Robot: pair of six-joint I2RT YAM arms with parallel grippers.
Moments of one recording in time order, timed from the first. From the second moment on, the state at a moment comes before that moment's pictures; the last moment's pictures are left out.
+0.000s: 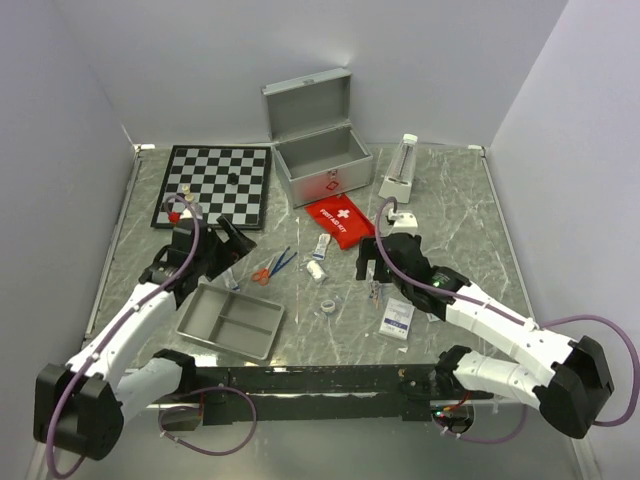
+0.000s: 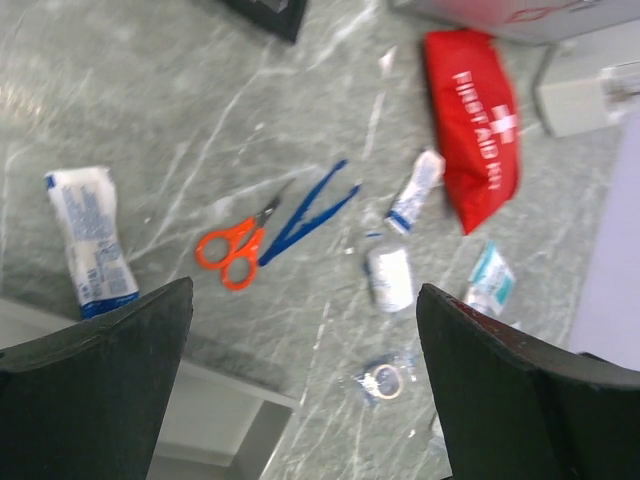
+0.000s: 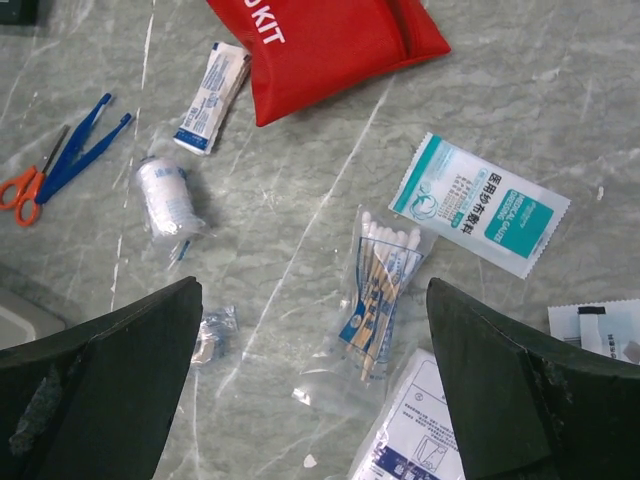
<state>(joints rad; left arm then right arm) -0.28 1.01 0.66 -0.31 0.03 -0.87 0.72 1.01 0.70 -0.37 0.38 0.52</state>
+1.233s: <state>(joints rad) -0.29 0.77 0.52 -0.16 0.11 -0.84 0.23 1.55 0.87 -0.07 -0.05 0.77</state>
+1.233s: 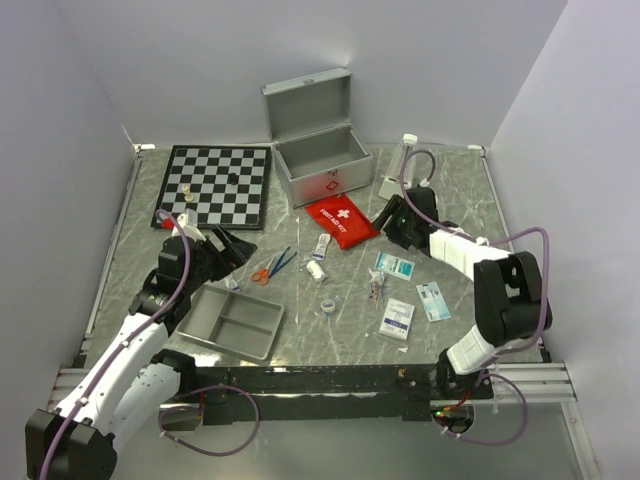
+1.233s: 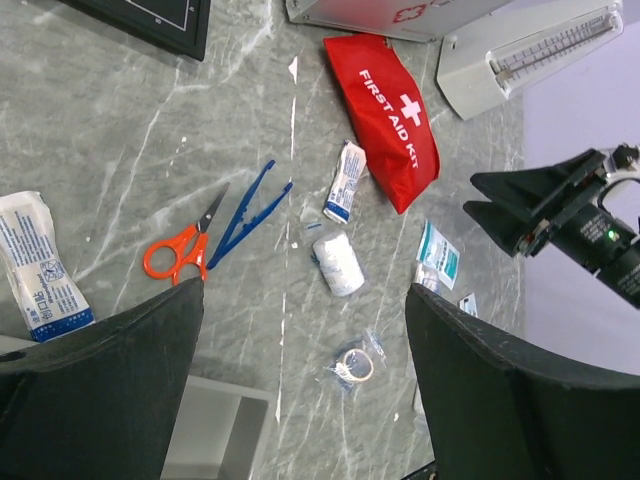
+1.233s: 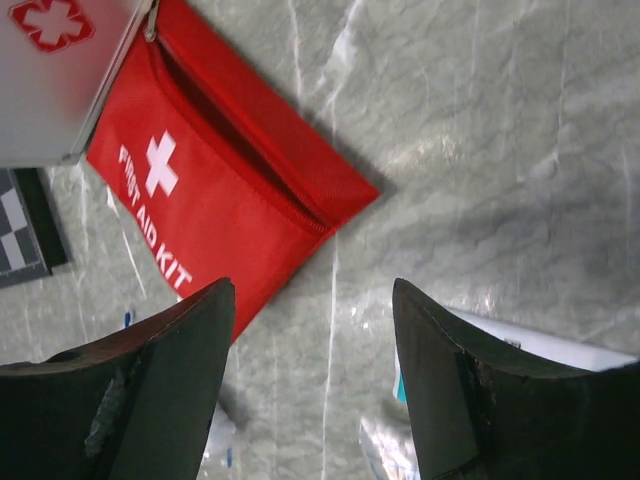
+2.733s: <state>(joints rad) -0.30 0.75 0.48 -0.15 0.10 -0.87 0.15 1.85 0.93 0.14 -0.25 1.04</state>
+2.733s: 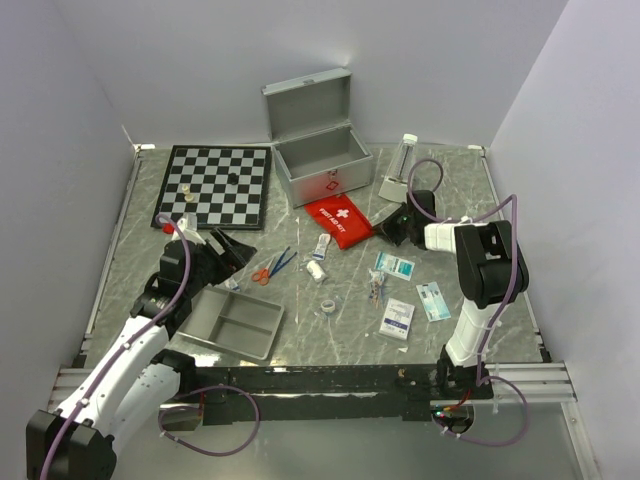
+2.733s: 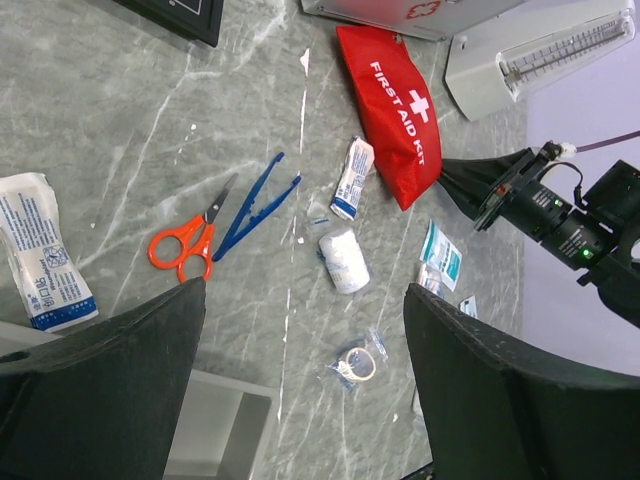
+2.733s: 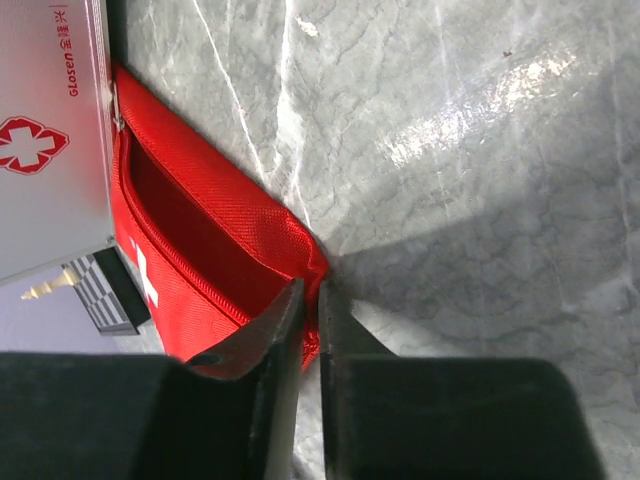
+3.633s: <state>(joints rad) -0.30 0.74 0.51 -0.16 0.06 -0.87 0.36 1.17 0.83 -0.14 -0.08 0.63</state>
